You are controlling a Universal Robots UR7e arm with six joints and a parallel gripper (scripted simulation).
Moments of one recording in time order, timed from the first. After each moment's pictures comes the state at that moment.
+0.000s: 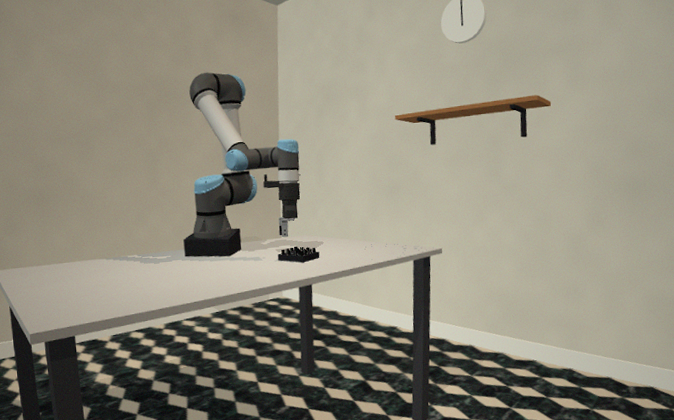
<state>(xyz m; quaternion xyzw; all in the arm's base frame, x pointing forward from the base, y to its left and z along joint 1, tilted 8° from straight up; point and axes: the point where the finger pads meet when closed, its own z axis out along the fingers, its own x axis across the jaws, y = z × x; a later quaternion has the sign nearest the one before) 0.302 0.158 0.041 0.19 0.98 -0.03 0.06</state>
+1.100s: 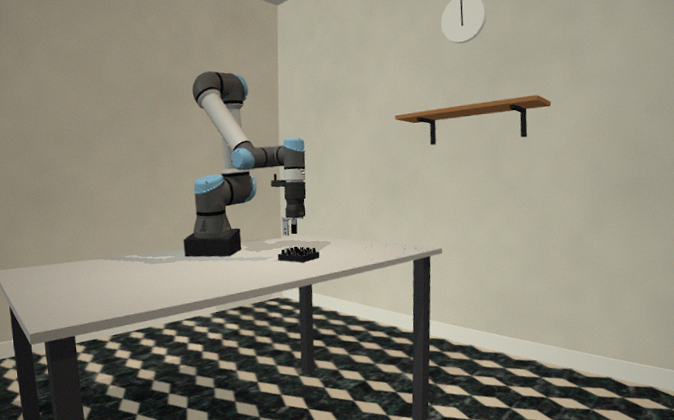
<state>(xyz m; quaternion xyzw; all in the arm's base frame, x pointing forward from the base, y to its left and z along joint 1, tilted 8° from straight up) 0.308 0.183 0.043 0.52 0.85 -0.01 0.07</state>
